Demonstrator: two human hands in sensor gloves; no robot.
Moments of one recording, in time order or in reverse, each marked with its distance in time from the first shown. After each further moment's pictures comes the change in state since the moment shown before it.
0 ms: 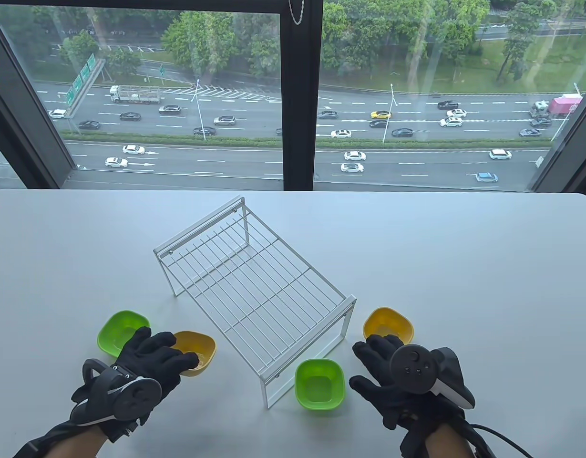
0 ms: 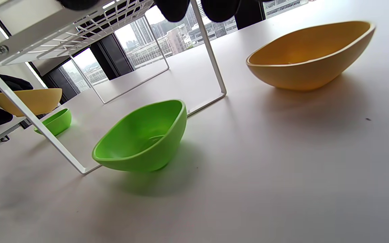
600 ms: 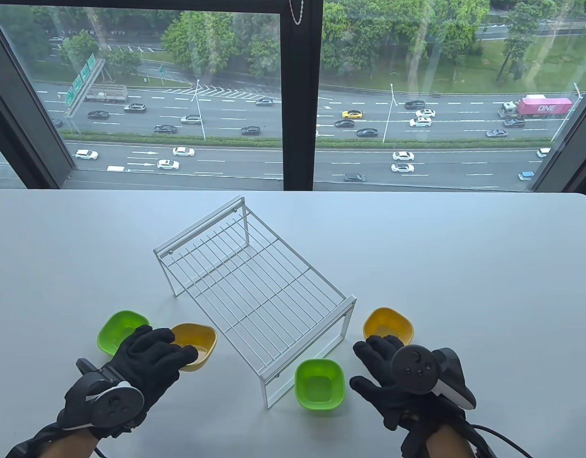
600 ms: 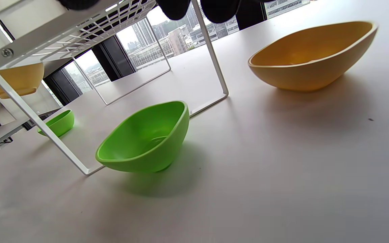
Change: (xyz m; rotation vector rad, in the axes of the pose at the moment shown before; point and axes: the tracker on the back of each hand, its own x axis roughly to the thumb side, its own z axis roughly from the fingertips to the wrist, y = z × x) left_hand -0.004 0.024 0.010 0.186 -0.076 0.096; right_hand -0.001 0.000 0.000 -0.004 -0.007 -0.006
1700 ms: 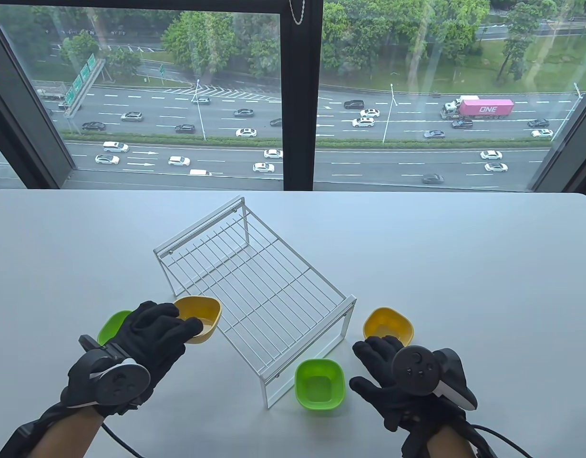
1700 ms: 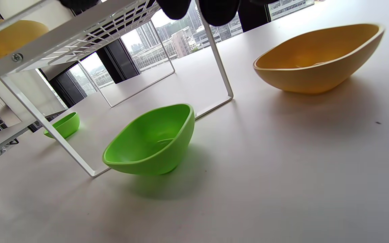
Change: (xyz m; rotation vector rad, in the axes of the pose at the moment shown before) left_hand 0.007 0.029 -0.045 0.010 -0.010 -0.040; right_hand 0.000 0.000 0.001 -0.005 -0.017 -0.008
